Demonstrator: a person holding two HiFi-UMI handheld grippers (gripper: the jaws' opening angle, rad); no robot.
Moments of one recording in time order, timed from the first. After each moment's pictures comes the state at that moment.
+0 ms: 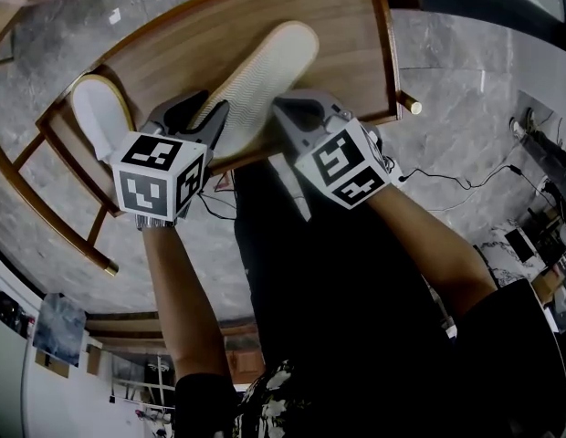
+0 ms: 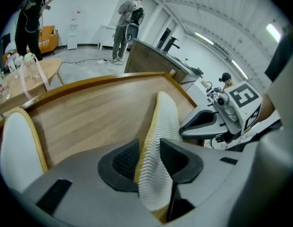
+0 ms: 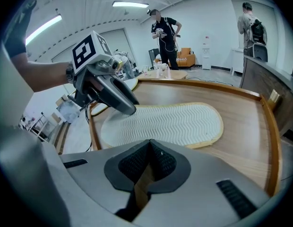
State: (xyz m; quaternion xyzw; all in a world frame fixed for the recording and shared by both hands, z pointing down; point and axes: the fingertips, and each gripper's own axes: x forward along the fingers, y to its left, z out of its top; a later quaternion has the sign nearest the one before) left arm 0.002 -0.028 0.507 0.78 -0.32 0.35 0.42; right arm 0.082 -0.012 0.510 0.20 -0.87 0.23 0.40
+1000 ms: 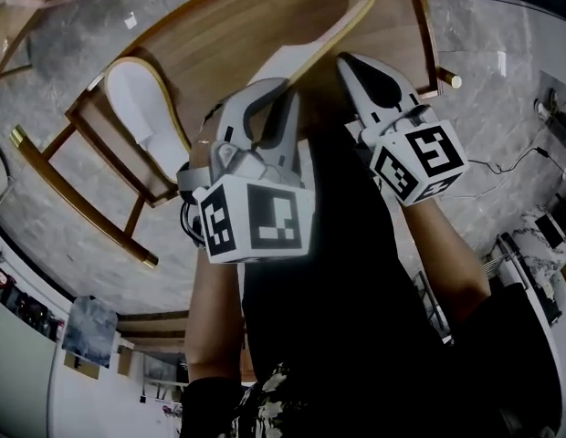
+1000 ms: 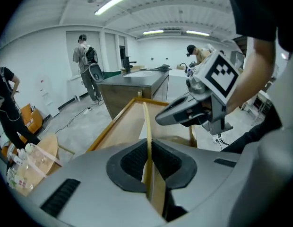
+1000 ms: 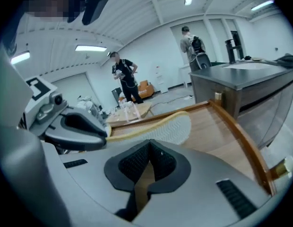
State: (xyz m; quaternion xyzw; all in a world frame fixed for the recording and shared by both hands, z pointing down) left arm 0.037 -0.028 0.418 0.87 -0.29 0.39 0.11; right arm 0.104 -0.058 0.444 0.44 -0.82 0.31 0.18
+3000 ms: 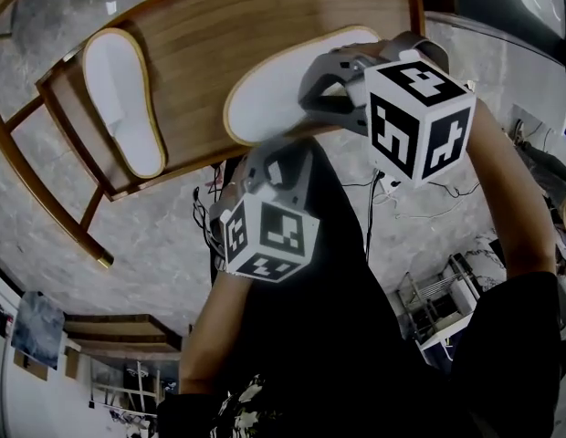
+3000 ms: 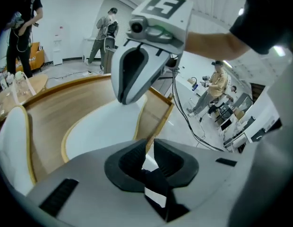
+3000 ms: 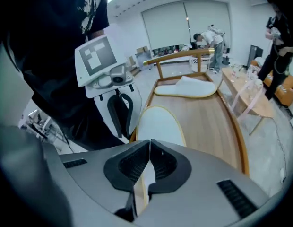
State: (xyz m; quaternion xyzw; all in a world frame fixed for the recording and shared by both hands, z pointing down) left arm 0.081 0.073 0.465 0.83 -0.28 0.33 0.35; right arm 0.049 0.018 0.444 -0.29 -0.82 -0.02 0.49
